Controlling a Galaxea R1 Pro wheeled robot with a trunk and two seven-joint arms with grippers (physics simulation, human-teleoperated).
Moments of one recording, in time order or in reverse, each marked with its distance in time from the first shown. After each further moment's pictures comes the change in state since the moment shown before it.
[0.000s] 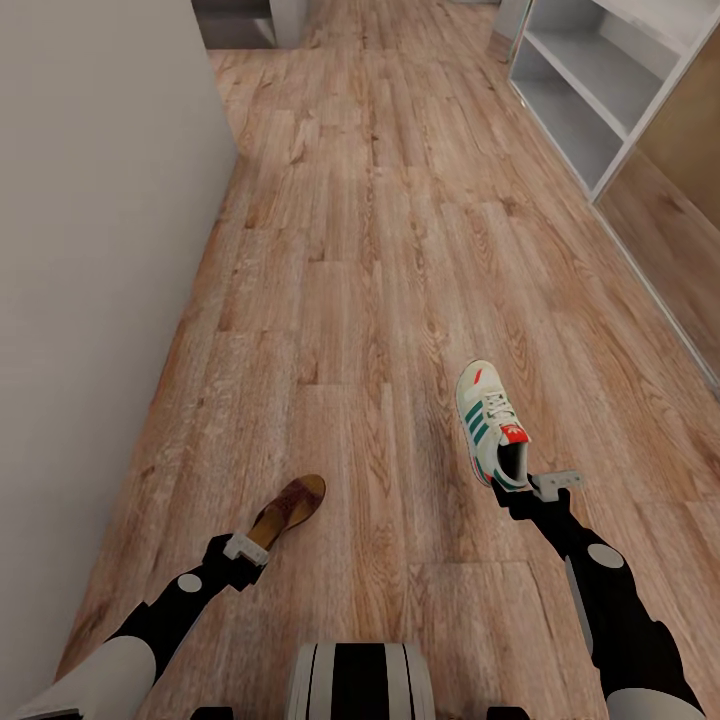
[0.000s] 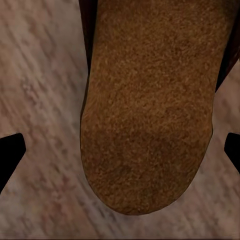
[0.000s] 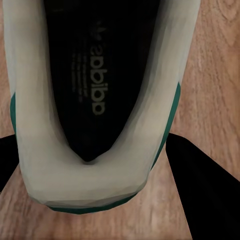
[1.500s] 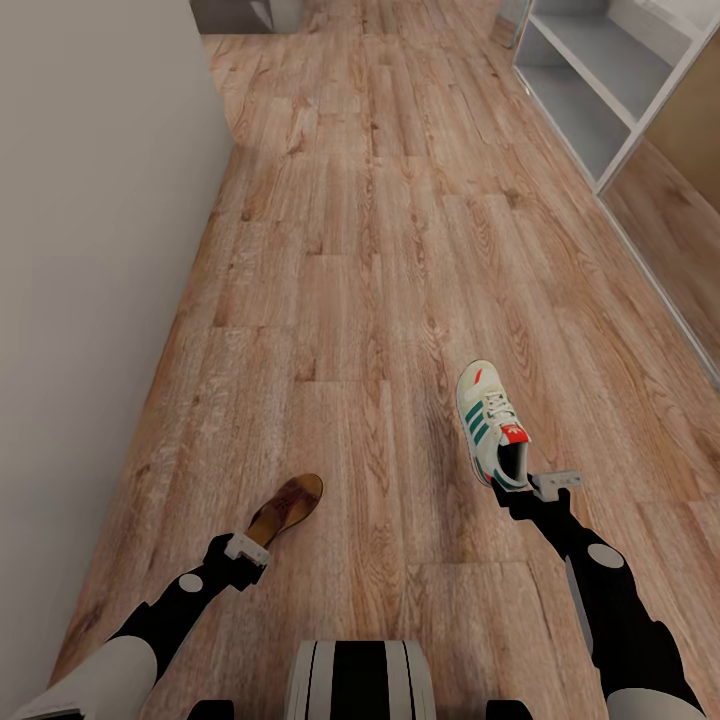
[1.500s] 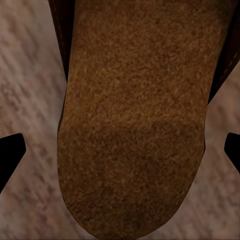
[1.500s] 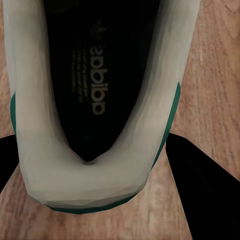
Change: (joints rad) left arm 0.000 -0.004 0.000 0.000 0.000 -0.001 0.002; right arm 0.000 0.000 0.000 0.000 -0.001 0.001 0.000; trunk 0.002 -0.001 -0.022
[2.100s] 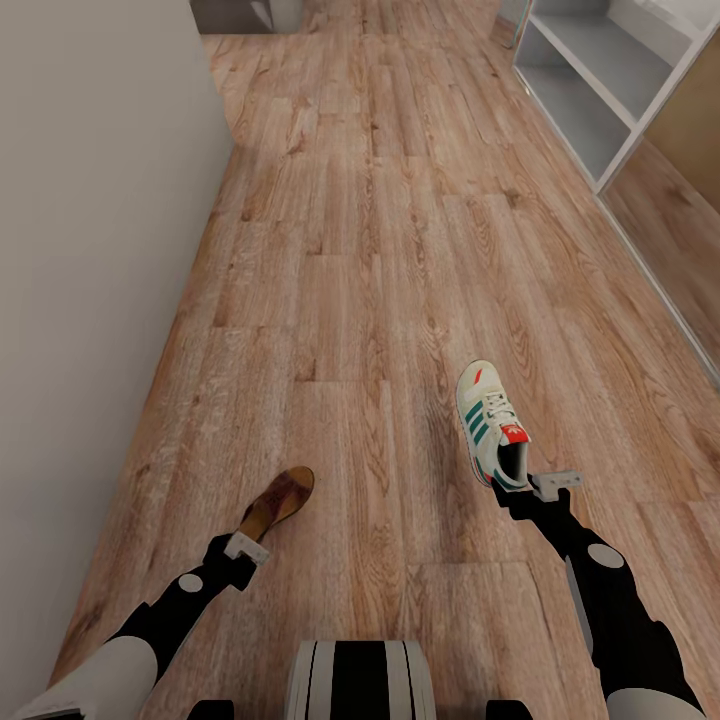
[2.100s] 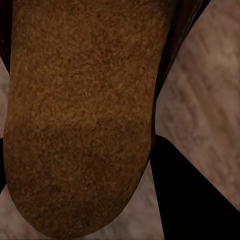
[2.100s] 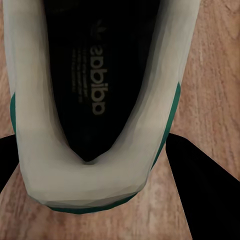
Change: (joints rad) left arm 0.000 -0.001 0.007 0.000 0.007 0.000 0.001; right arm 0.000 0.000 0.000 0.000 0.000 0.000 0.000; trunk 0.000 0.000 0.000
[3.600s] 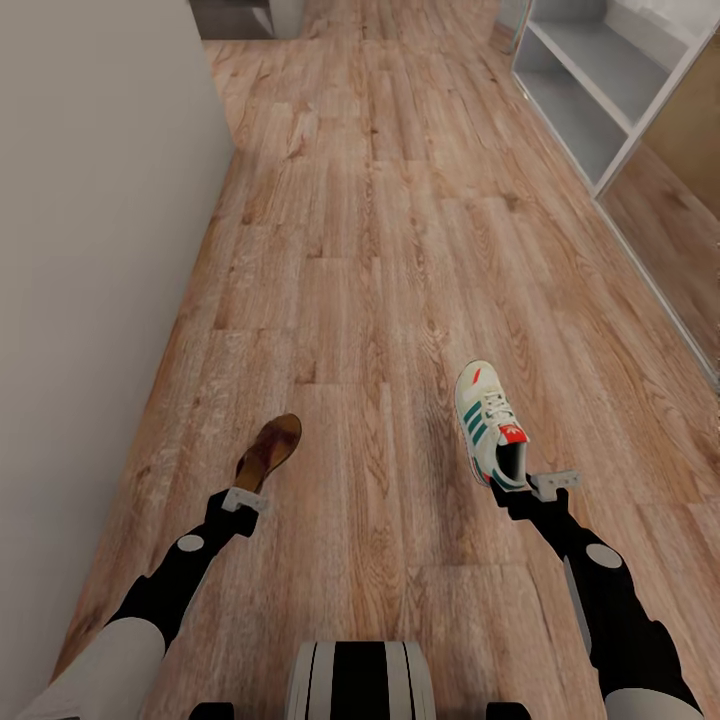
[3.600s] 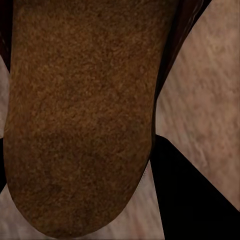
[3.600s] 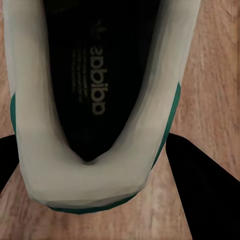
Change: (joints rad) left arm 0.002 -0.028 0.010 -0.256 0.183 0.087 0.003; right arm 0.000 0.005 0.002 -0.001 -0.001 -0.002 0.001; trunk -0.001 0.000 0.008
